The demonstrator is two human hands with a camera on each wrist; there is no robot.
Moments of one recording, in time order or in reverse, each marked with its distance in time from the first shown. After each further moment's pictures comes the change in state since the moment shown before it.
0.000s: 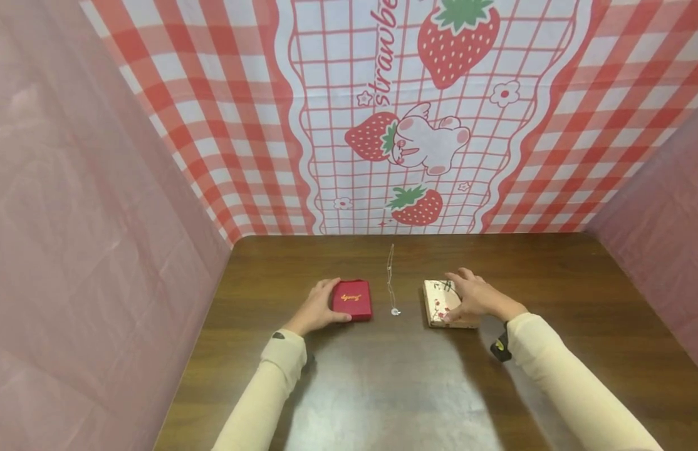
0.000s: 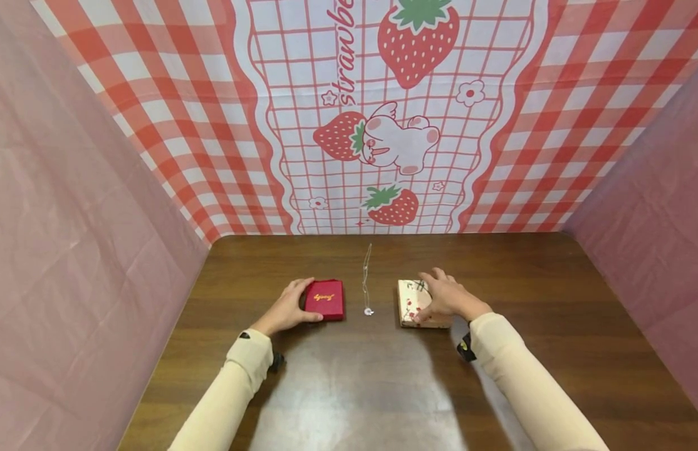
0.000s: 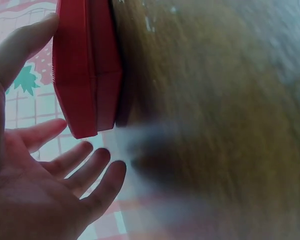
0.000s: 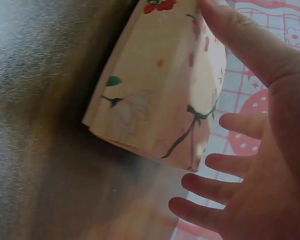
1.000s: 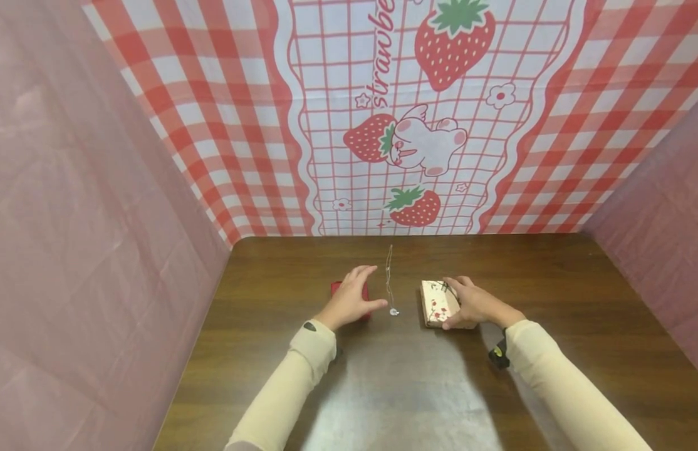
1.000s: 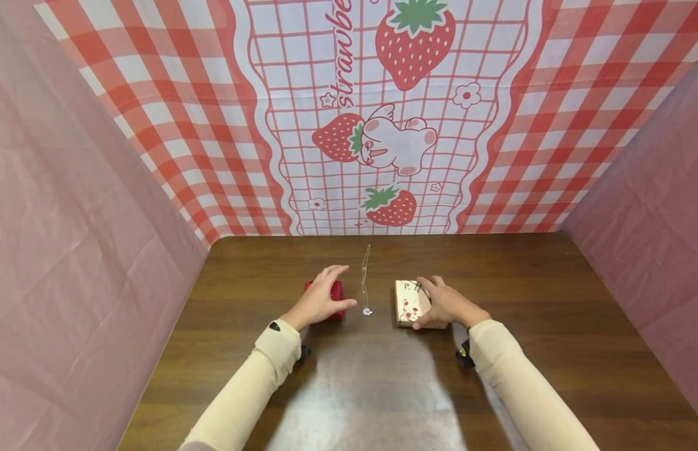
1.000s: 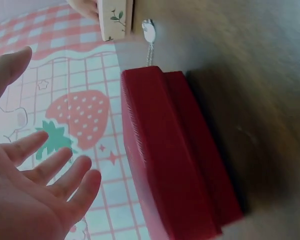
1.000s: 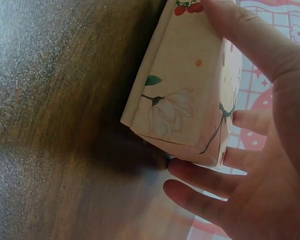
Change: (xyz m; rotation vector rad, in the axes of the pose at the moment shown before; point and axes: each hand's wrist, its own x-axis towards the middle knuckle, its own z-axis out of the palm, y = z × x) left_hand 0.018 0.072 0.017 0.039 0.013 0.190; right_hand -0.006 0.005 0.014 0.071 -0.031 0.002
